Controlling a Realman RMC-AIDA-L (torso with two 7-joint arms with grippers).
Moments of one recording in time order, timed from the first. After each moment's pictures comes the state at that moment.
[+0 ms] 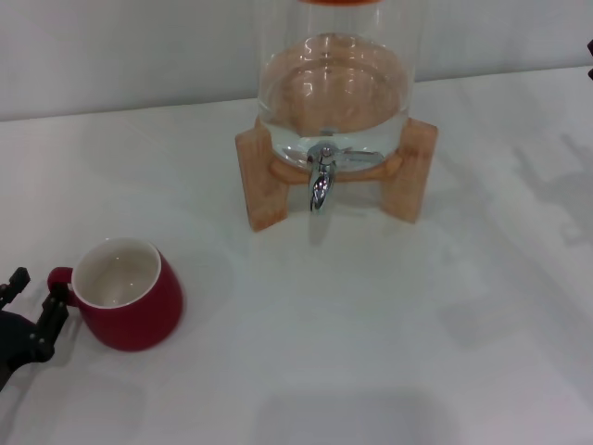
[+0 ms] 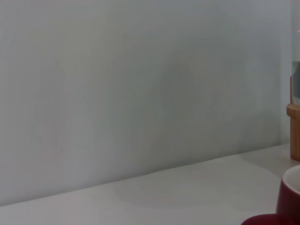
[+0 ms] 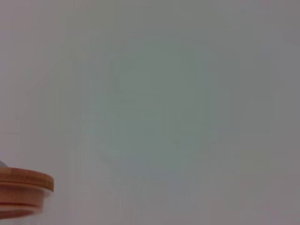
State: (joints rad) left arm -0.28 -2.08 -1.66 -0.12 0.43 -1.19 2.83; right arm 0.35 2.01 -1.36 -0.13 -0.08 -1.54 0.46
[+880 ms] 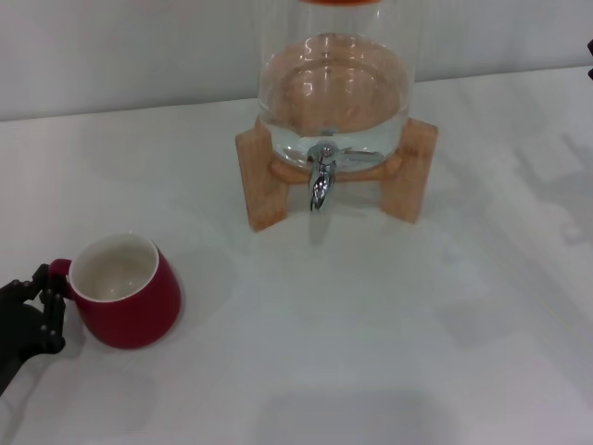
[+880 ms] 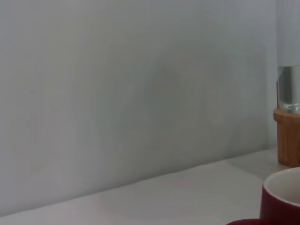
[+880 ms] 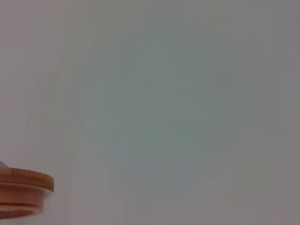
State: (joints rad) left arm -0.30 -2.08 -1.64 -0.12 0.43 -1.19 2.83; right arm 0.35 2.01 -1.36 -0.13 -0.08 -1.54 0.46
